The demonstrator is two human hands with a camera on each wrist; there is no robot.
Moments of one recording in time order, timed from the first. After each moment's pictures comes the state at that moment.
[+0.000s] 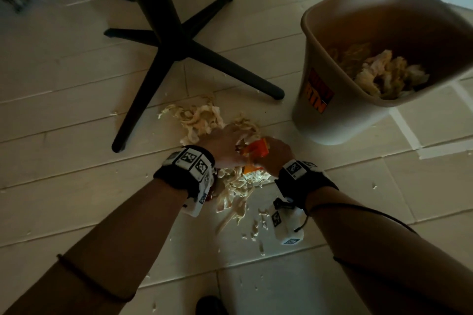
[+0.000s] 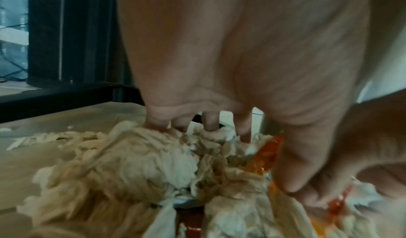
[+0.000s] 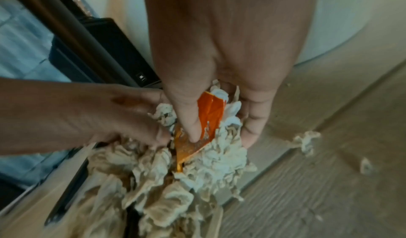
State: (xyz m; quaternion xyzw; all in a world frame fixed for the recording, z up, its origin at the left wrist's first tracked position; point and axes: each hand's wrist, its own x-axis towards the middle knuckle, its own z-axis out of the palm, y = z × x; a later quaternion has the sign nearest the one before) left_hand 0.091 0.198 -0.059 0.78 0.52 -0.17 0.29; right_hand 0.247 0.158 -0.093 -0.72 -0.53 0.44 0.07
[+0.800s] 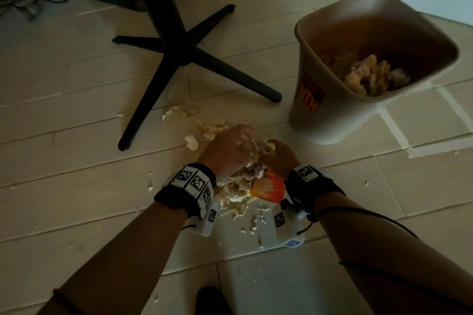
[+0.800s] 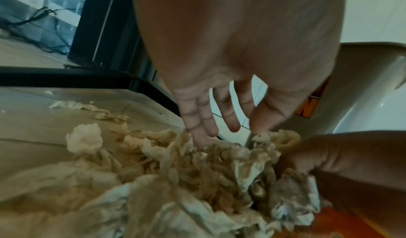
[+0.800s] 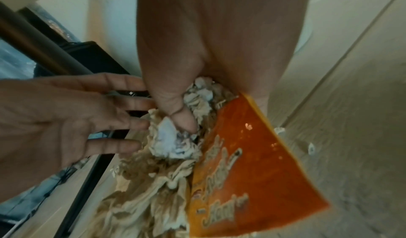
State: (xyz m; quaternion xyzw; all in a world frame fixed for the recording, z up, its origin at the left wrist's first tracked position) left_hand 0.098 0.148 -0.034 0.72 0.55 0.12 0.40; right_hand 0.260 0.132 -0.078 -0.71 -0.46 0.50 0.16
